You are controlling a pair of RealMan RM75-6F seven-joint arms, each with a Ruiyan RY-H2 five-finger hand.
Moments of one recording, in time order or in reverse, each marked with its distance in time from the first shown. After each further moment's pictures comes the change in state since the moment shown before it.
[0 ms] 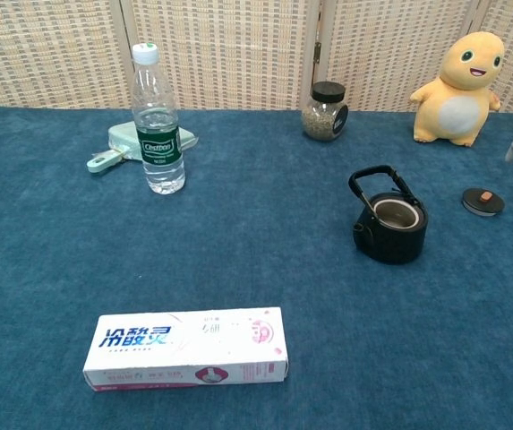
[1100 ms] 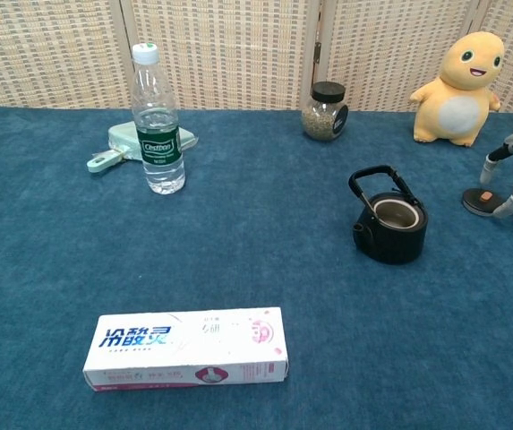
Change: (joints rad) left arm 0.007 0.016 -0.006 0.001 -0.014 -0.002 -0.038; right arm 0.079 -0.163 -0.035 0.241 0.030 -0.106 0.041
